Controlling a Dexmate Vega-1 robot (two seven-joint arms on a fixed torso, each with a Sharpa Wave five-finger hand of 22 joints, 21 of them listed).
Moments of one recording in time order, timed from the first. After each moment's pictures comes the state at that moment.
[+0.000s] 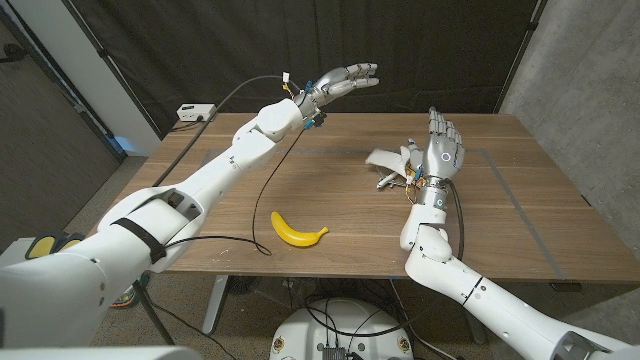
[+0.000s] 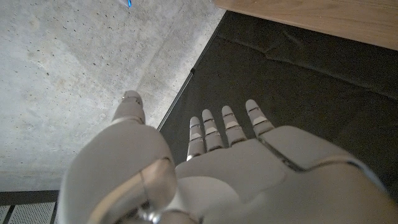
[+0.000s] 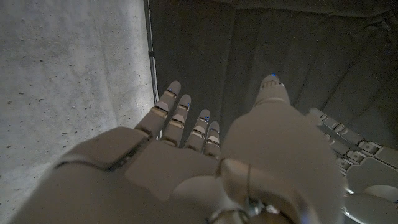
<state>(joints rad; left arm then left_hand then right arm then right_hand) 0.28 0.33 0.70 -1.09 -0.20 -0.36 -0.20 0.69 -0.02 0.23 -0.08 0.18 0.13 -0.06 0.17 0.19 0.15 -0.02 0.19 0.38 0.10 0.07 0.20 0.21 -0.06 0.22 0.39 0.22 -0.93 -0.47 -0.73 -1.78 -0.70 -0.90 -0.93 0.98 0.06 -0.01 -0.03 0.37 0.05 -0.15 0.17 0.19 0.19 -0.11 0.18 0.23 0.25 -0.04 0.23 0.28 0.36 0.03 0.27 0.19</state>
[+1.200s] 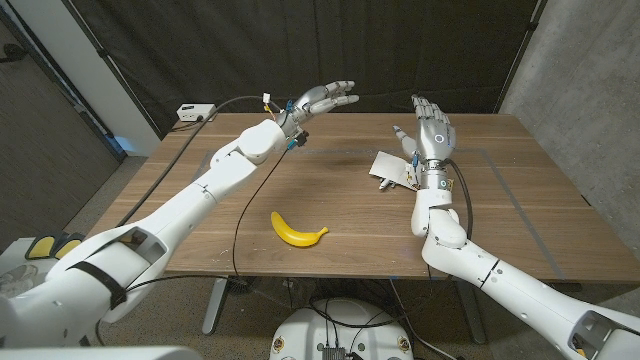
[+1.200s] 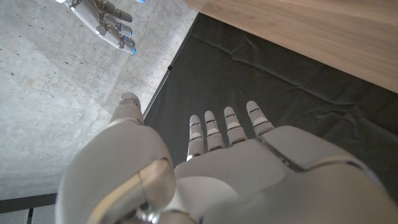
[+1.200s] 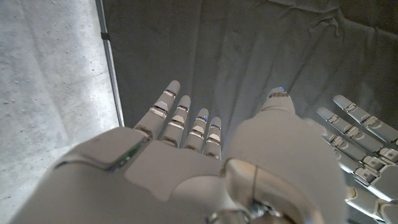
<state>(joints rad) 0.53 0.53 0.61 -1.47 -0.16 -0.20 -0.09 0.67 0.02 0.23 -0.08 0.19 0.19 -0.05 0.19 0.19 0.14 -0.01 0.20 0.35 0.09 0.08 0.20 0.21 -0.07 0.22 0.38 0.22 -0.85 -0.59 -0.76 -1.79 -0.79 -0.76 -0.75 0.90 0.08 -0.06 0.01 0.38 0.16 -0.12 0.22 0.19 0.22 -0.09 0.21 0.23 0.24 -0.04 0.23 0.29 0.37 0.05 0.27 0.19</state>
